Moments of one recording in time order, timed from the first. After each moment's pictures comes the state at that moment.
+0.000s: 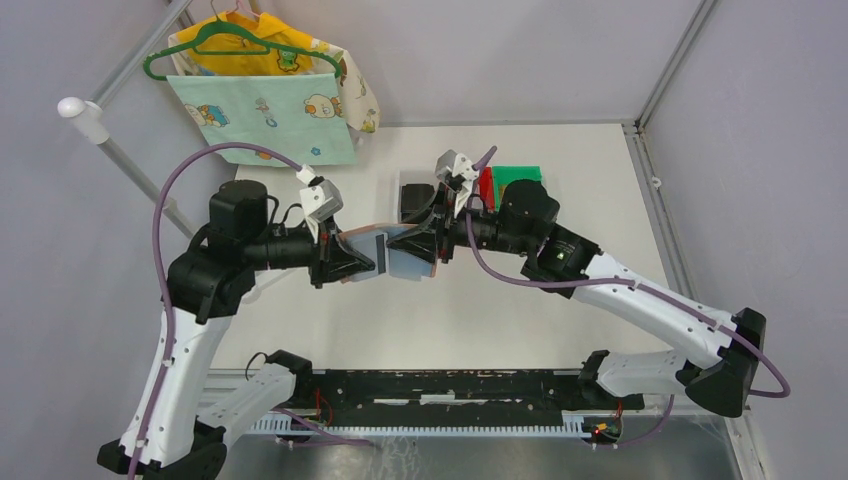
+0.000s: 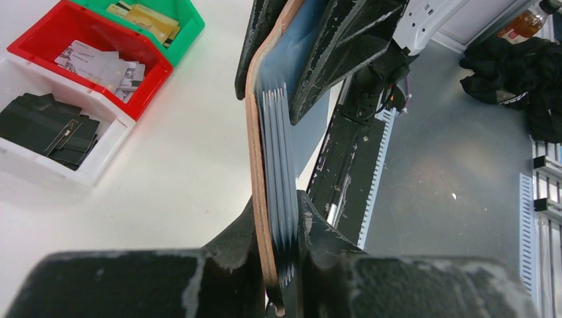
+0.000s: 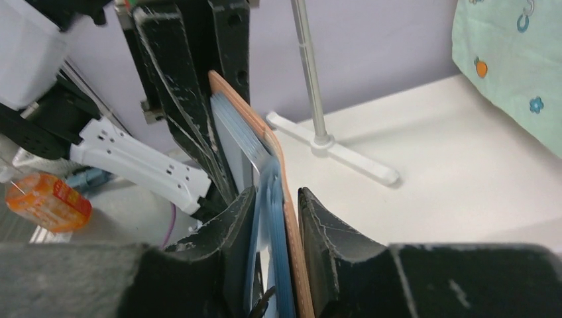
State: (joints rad) left arm -0.34 0.88 1.33 -0.96 0.89 0.16; right arm 0.96 1.23 1.17 0.15 -0.44 0.28
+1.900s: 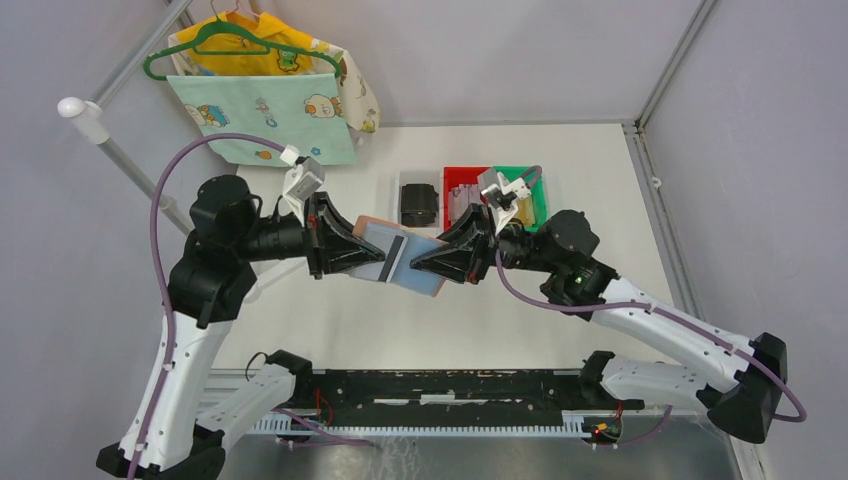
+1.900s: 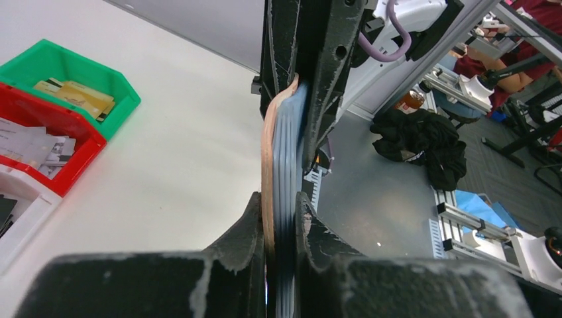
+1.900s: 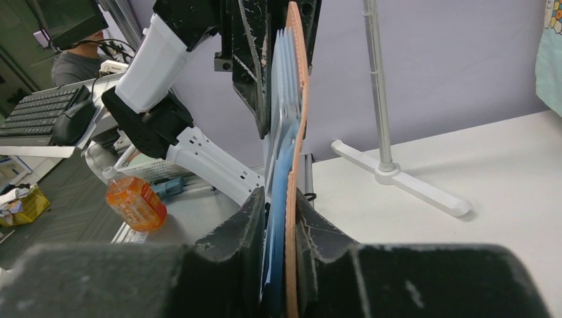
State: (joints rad) left arm -0.35 0.86 1.30 -0.61 1.06 -0.24; right arm 0.92 1.06 0.92 0.44 -0.62 0.49
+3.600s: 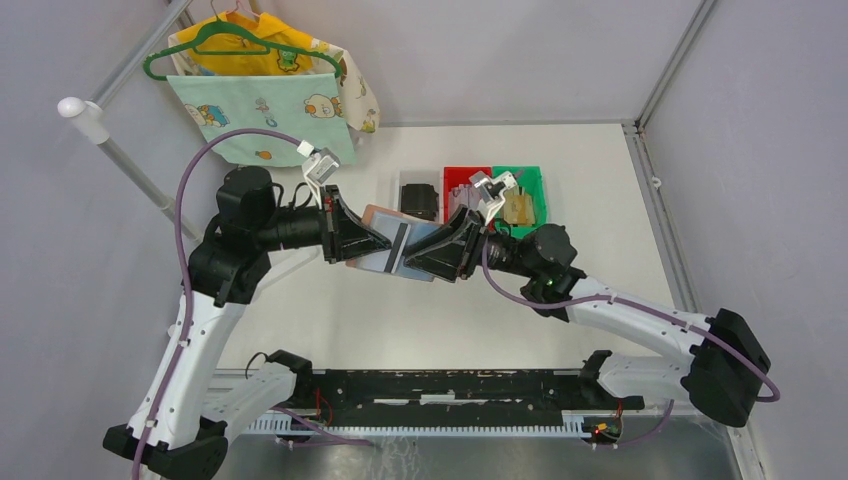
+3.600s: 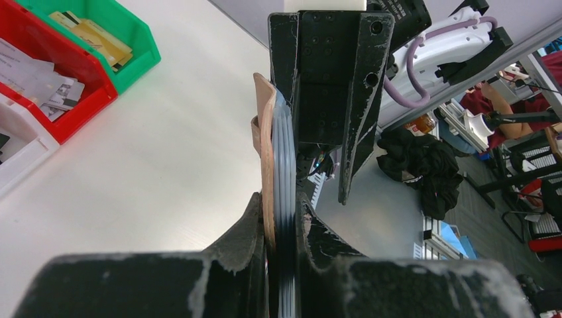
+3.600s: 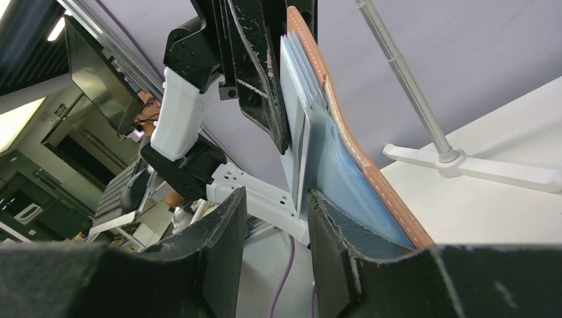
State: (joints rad) left arm -0.34 0.91 1.25 -0.63 0.95 -0.33; right arm 0.89 1.18 0.74 0.83 -0.53 0.91
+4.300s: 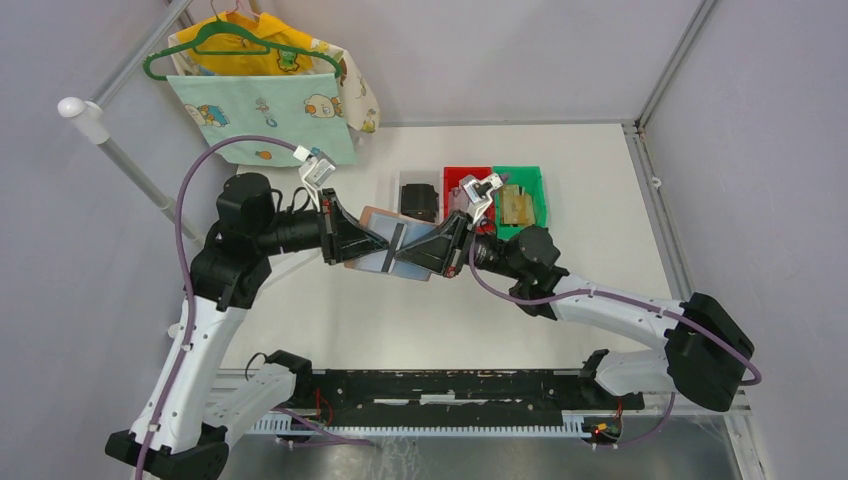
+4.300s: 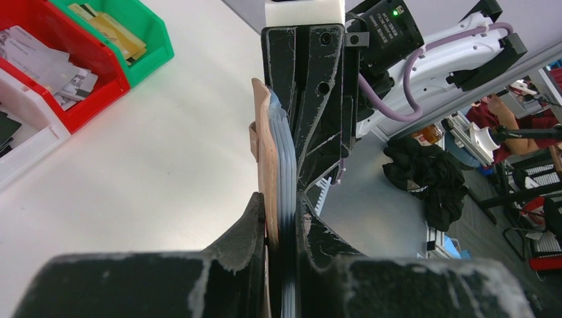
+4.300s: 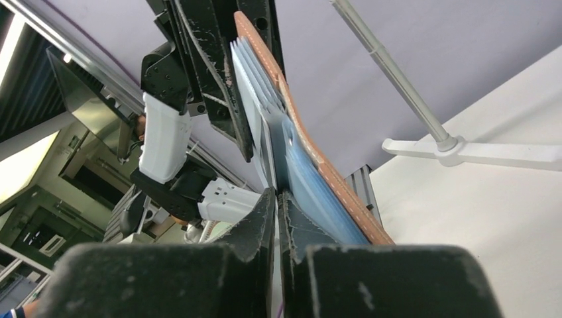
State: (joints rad) left arm -0.33 0.88 1.19 -0.58 0.93 -0.36; right arm 0.91 1.29 0.72 0.95 -0.47 1.00
